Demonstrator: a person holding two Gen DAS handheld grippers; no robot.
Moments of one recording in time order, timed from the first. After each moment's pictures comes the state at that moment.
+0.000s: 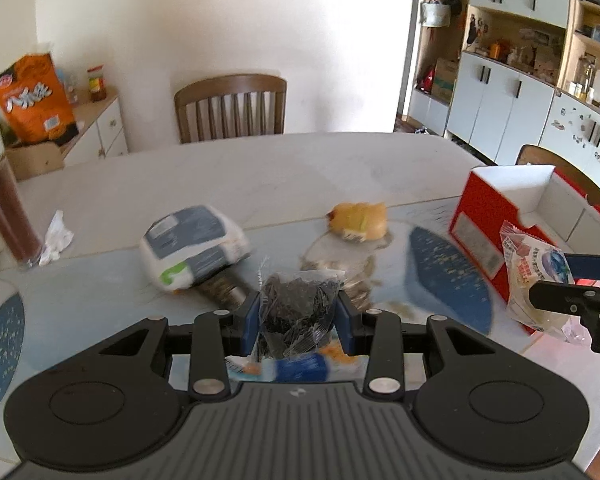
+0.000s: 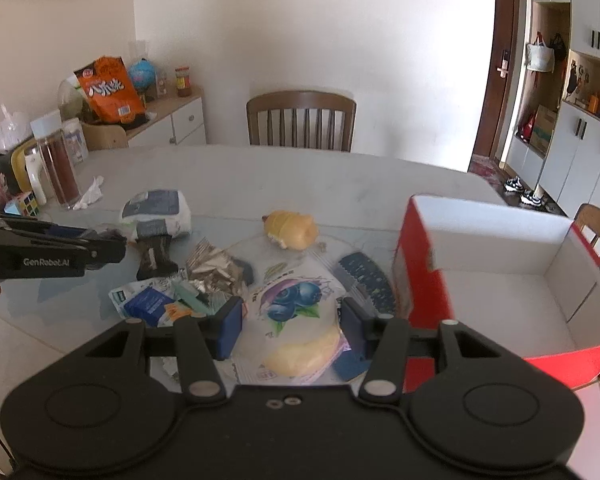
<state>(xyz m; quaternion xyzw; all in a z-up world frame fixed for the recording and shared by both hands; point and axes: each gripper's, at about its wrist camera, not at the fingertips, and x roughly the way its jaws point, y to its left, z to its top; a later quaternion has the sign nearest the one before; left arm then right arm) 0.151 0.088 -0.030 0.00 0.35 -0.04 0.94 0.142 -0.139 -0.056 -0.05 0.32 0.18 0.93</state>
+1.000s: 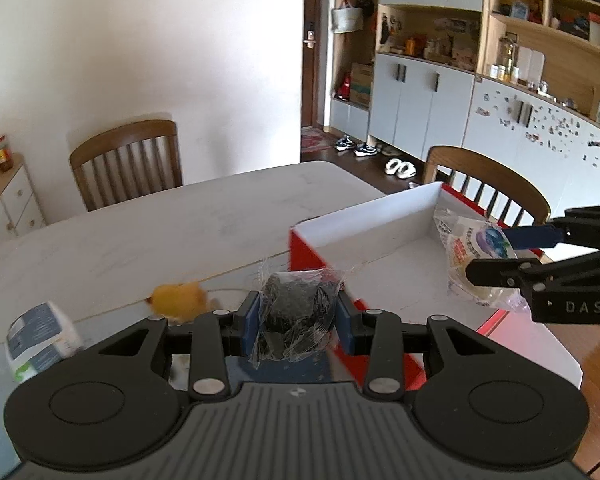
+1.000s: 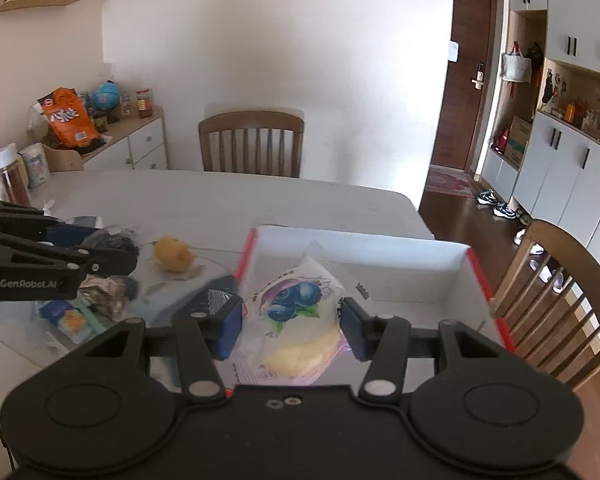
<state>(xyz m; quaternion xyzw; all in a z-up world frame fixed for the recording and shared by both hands) 0.191 -0.098 0.008 0.05 0.32 -0.14 0.94 0.189 -0.291 -0.026 -0.06 0.31 0.17 0.94</state>
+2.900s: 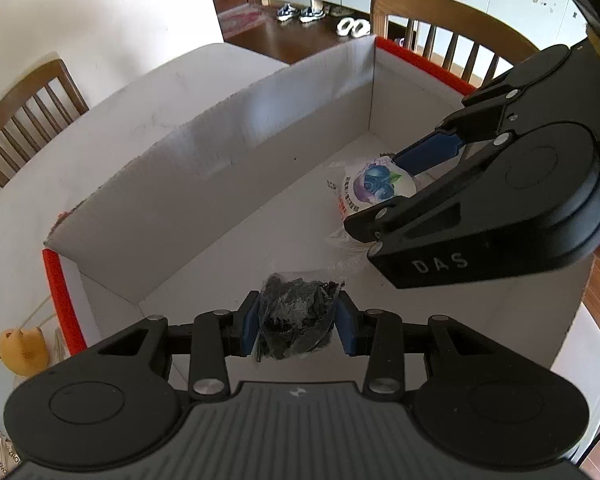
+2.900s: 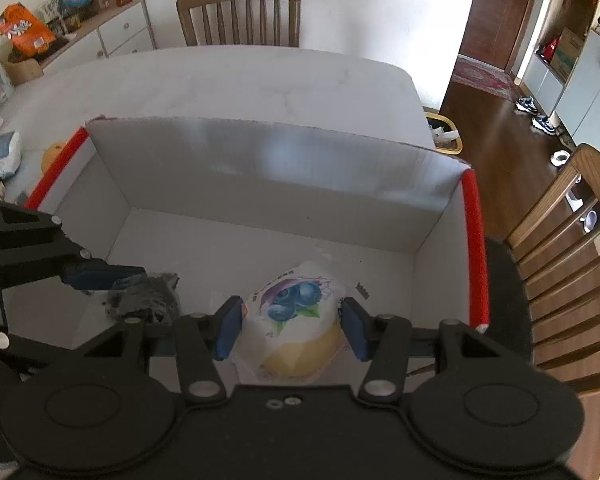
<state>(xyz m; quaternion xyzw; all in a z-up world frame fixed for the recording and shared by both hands) 0.319 -0.274 -0.089 0.17 0.49 -0.18 0.84 0.349 -0.369 -0.115 -0.10 0.49 0.21 0.84</state>
